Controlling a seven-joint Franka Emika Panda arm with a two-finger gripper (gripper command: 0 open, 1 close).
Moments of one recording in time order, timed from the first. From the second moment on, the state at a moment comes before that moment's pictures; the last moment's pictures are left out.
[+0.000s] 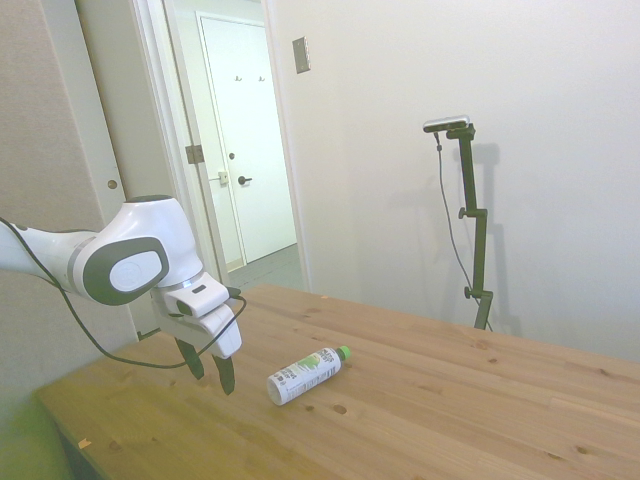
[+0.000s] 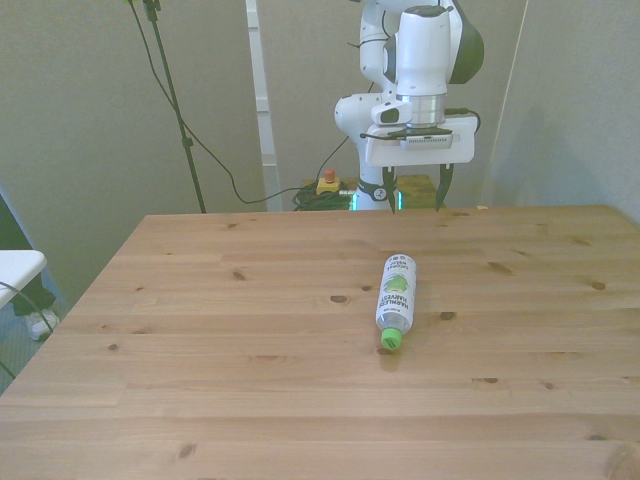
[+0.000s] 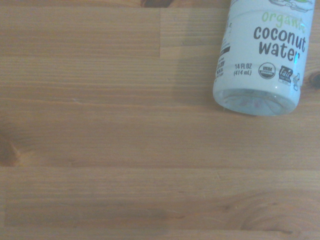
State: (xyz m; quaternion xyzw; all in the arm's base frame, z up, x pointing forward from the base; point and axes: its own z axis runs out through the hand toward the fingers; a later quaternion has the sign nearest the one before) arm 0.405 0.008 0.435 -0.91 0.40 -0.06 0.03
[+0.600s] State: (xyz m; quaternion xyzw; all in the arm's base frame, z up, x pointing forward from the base) arm 0.470 -0.008 0.463 -0.91 0.41 -0.08 0.04
